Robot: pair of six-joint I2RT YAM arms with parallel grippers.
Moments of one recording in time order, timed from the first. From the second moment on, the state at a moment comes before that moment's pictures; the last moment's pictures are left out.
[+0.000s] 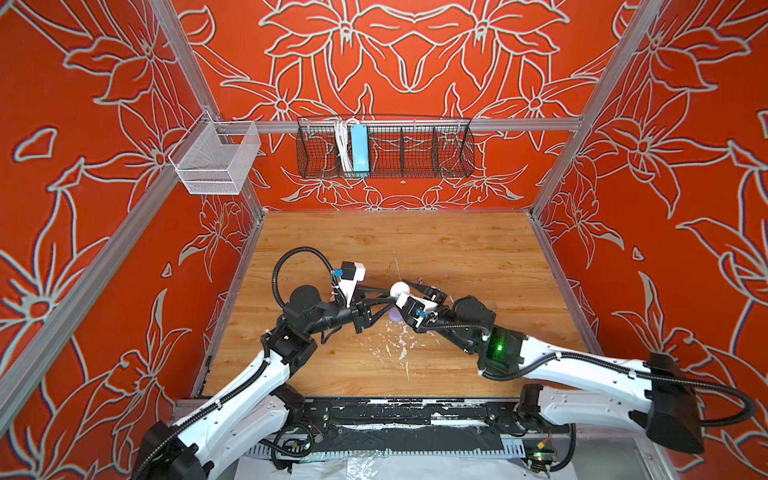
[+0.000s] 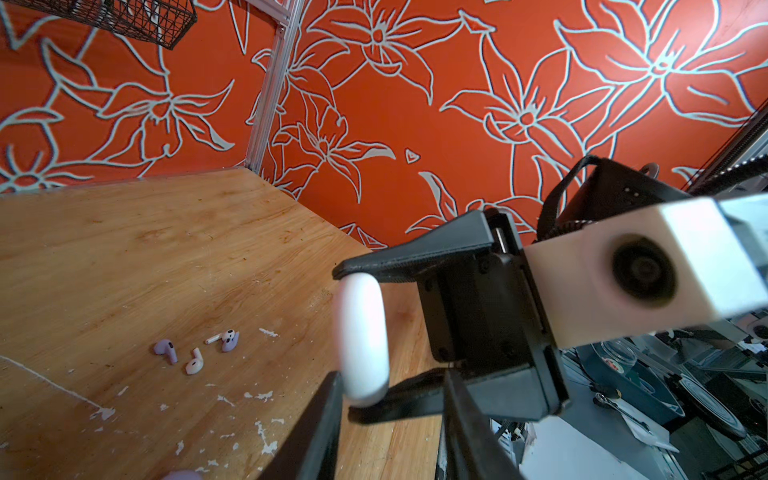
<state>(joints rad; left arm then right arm) -0.48 0.85 0.51 0.35 0.72 -0.44 1.09 1.10 0.68 0.36 0.24 -0.55</state>
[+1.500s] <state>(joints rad) -0.49 0.89 0.54 0.32 0.71 -0.41 1.16 1.17 0.73 0.38 0.35 -0.66</state>
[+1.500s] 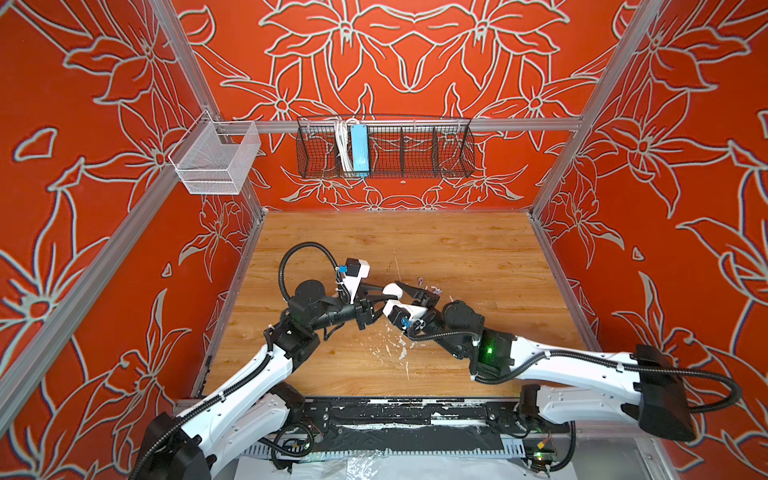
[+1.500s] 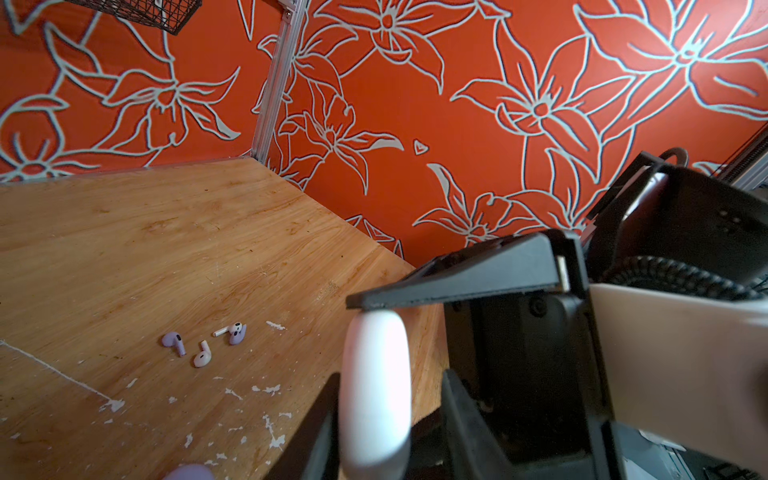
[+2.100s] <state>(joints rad) -0.49 0.89 0.54 0.33 0.70 -0.41 1.16 1.14 0.73 0.36 0.35 -0.62</state>
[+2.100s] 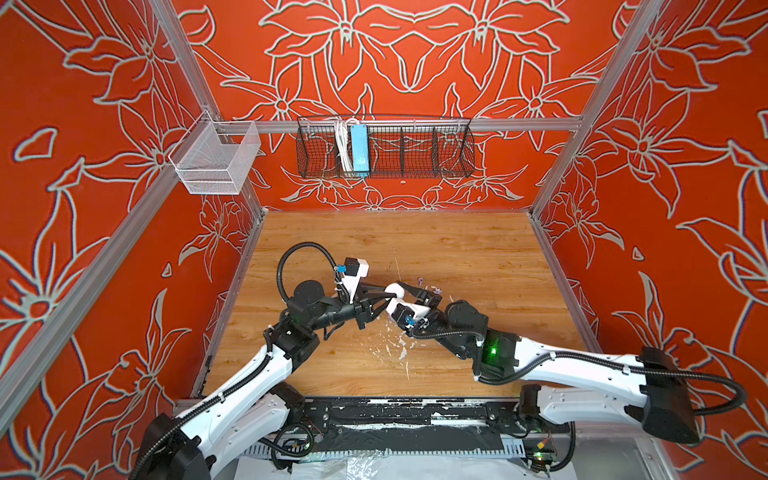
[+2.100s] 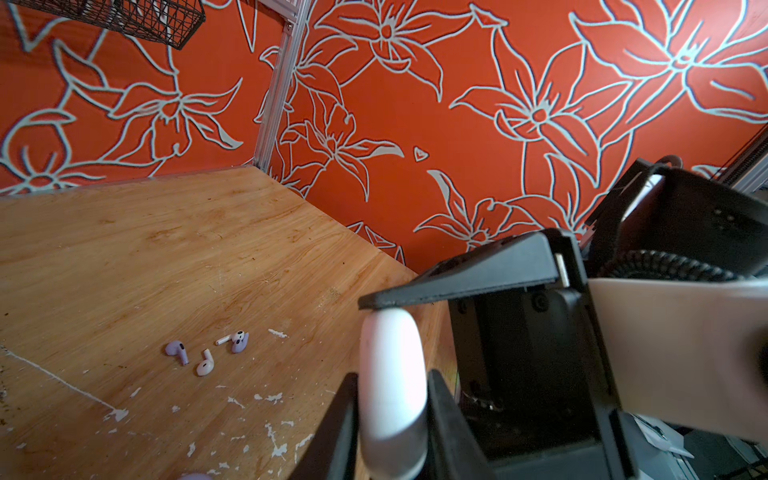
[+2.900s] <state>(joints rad) -0.49 0.92 0.56 0.37 0.73 -0.42 1.16 1.14 0.73 0.39 0.39 -0.66</state>
